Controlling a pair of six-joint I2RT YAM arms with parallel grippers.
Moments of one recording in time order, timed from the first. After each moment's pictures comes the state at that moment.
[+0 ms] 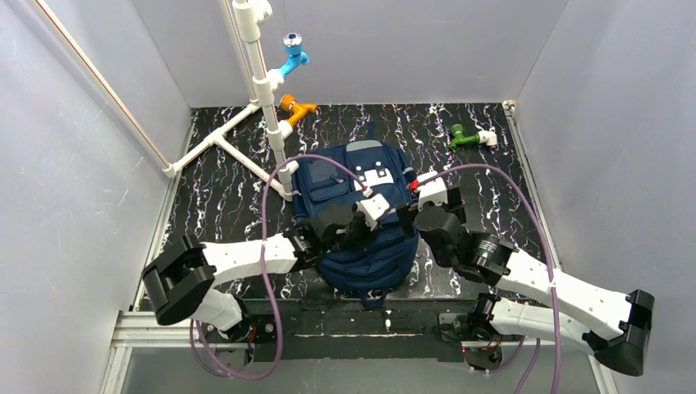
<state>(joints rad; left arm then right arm) -1.04 1.38 0.71 0.31 -0.04 0.05 1.06 0.86 0.76 -0.47 0.78 0.15</state>
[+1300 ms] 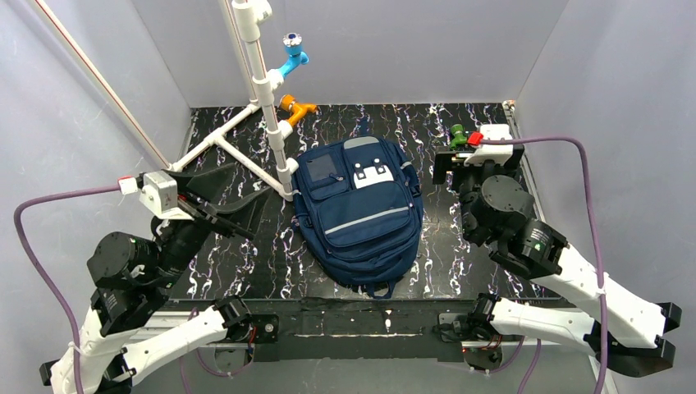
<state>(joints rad) -0.93 0.50 1.16 -0.35 -0.29 -0.10 1.06 0.86 1.17 -0.27 1.11 -0.15</state>
